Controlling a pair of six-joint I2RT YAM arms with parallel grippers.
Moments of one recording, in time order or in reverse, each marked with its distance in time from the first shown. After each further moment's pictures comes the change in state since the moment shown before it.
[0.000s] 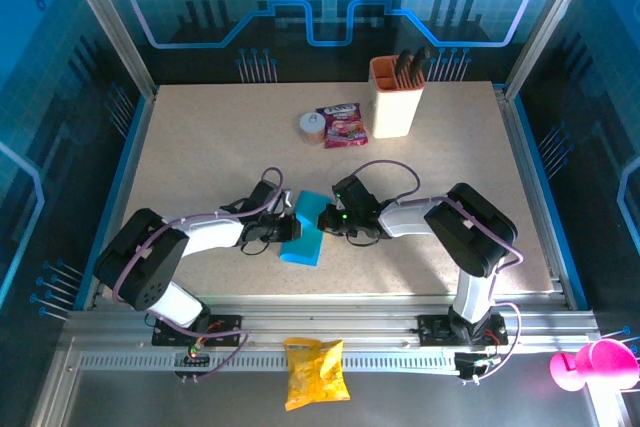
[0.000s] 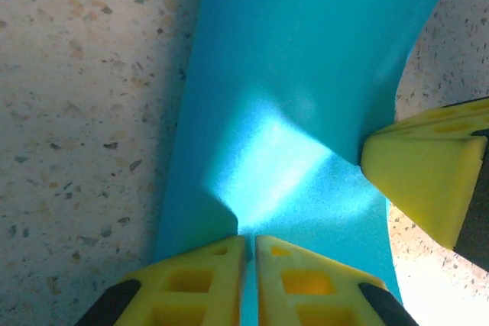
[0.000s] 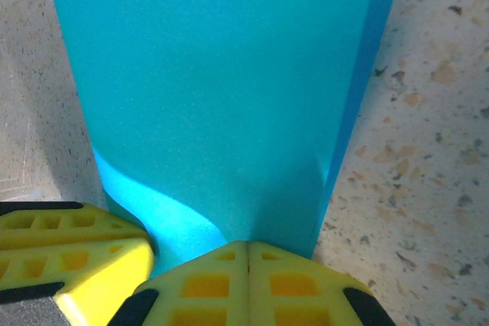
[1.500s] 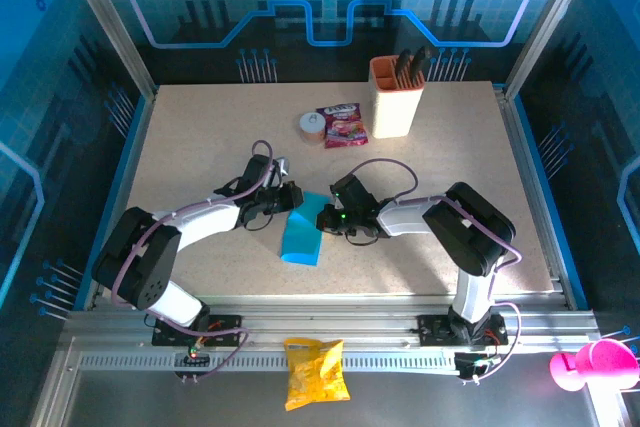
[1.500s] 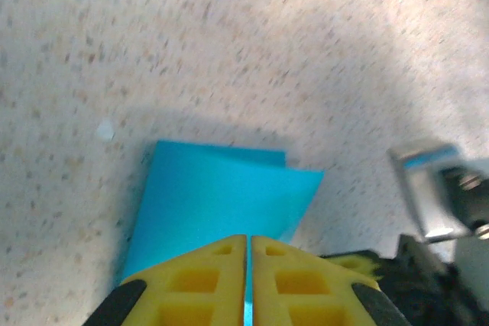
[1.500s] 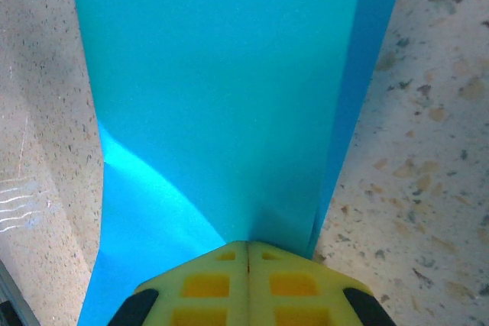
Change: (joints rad) left arm 0.082 -0.005 0.164 0.047 -0.006 -0.070; right arm 0.002 0.013 0.016 -0.010 -0.003 -0.038
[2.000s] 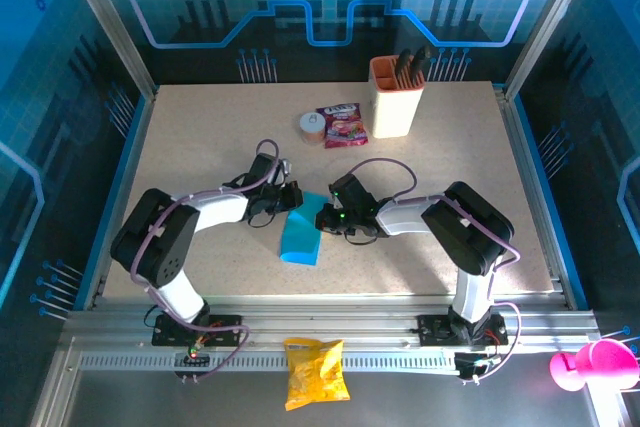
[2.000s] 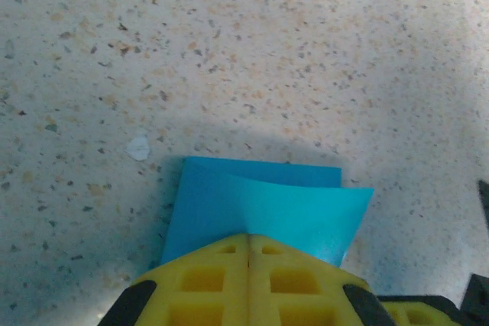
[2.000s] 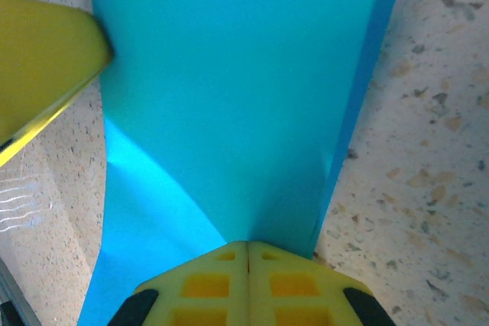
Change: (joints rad) left arm 0.026 0.162 0.039 0.018 0.011 0.001; right arm 0.002 0.009 0.011 -0.001 -0.004 0.000
